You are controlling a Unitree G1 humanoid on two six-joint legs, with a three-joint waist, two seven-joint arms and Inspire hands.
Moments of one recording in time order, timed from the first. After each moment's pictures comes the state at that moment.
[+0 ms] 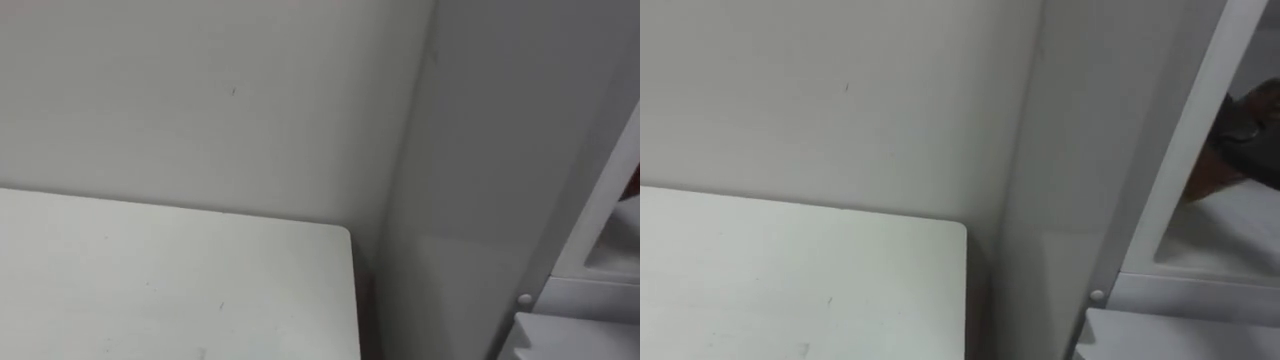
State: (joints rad) left arm 0.43 0.18 0.27 1.02 0.12 0.03 0.06; right arm -0.12 -0.55 -0.42 -0.51 0.44 0.10 -0.28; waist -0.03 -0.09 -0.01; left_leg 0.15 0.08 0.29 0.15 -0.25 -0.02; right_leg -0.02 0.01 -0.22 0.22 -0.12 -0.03
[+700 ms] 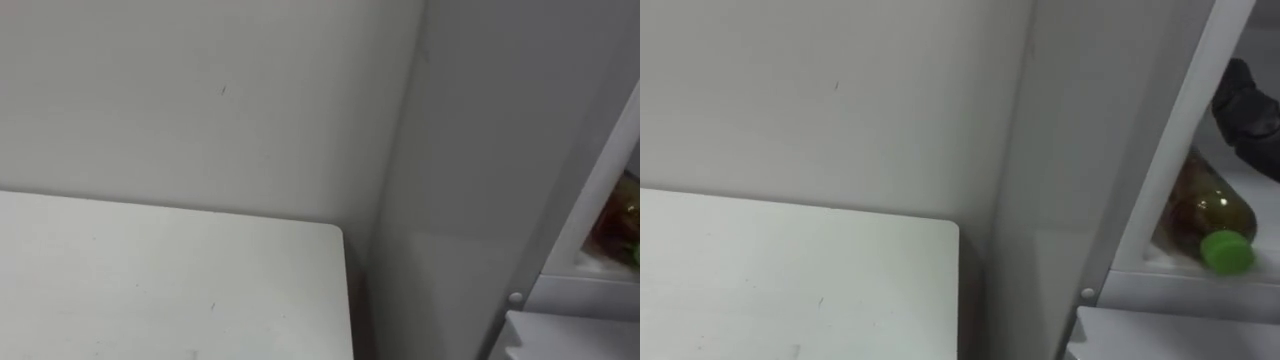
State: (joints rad) left arm 0.43 0.18 0.27 1.04 0.12 0.00 0.03; right arm -0.07 -0.55 -0.44 -0.58 0.39 0.04 -0.26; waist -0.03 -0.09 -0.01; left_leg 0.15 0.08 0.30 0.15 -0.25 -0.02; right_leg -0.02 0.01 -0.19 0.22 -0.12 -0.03
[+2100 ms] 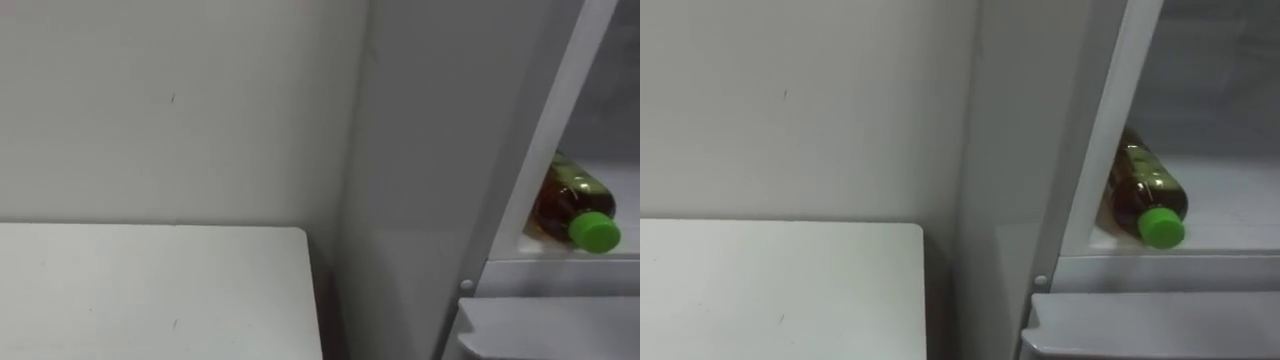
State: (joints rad) left arm 0.40 0.18 0.27 1.03 0.11 -0.08 0.05; right arm -0.05 -0.54 -0.63 -0.72 0.77 -0.26 -0.26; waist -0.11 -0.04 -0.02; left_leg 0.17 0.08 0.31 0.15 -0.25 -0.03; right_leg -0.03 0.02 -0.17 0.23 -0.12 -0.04
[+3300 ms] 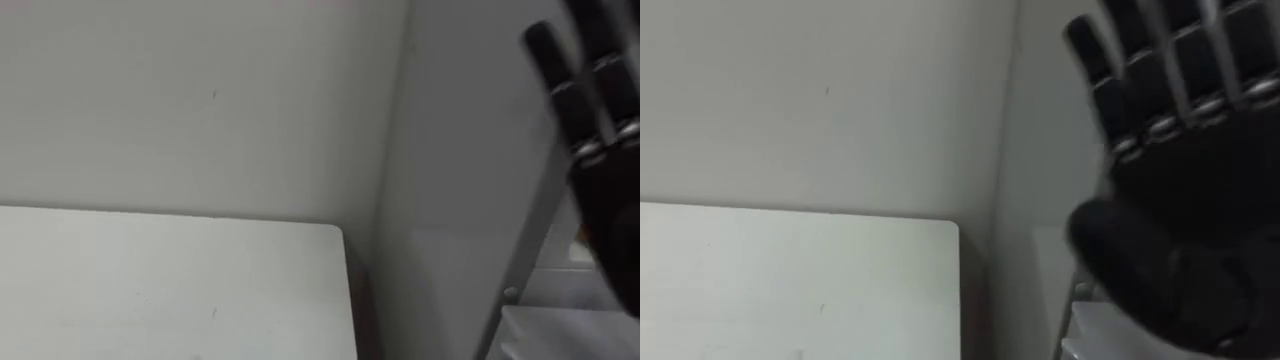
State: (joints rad) left arm 0.31 0.21 0.13 1.04 0.12 0.02 0.02; right arm 0.08 -0.34 -0.16 -0.58 1.17 0.00 0.49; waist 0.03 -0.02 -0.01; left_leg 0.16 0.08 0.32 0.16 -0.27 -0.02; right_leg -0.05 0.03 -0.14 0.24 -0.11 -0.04
